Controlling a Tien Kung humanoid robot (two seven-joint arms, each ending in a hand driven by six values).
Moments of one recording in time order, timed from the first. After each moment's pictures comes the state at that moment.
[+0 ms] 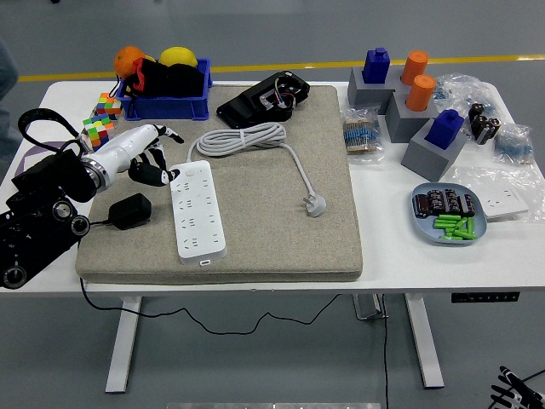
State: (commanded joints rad) left arm -0.71 0.45 -0.66 -1.13 1.59 0.03 0.23; right arm 0.14 -0.10 1.78 0.18 -1.26 0.11 0.04
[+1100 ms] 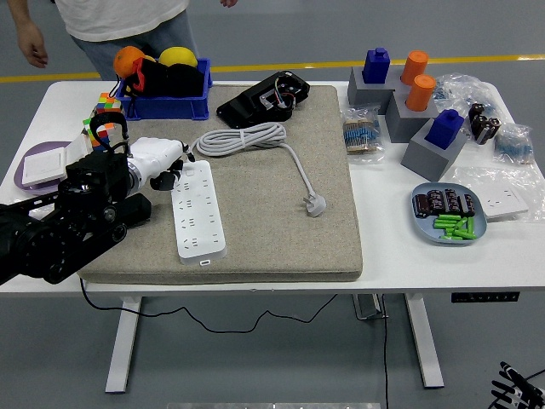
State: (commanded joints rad) left arm -0.85 0.36 -0.43 -0.98 1.78 -0.02 0.32; right arm 0.15 -0.10 1.78 0.18 -1.25 0.11 0.04
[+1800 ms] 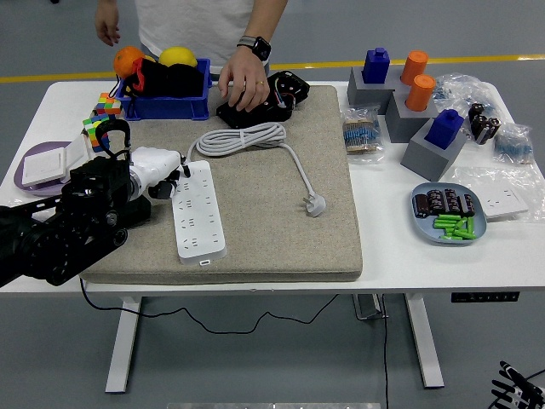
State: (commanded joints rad) left arm -0.87 0.35 -0.39 -0.94 1.76 -0.04 0.33; right arm 0.15 -0.11 1.75 0.18 -1.24 0.11 0.04
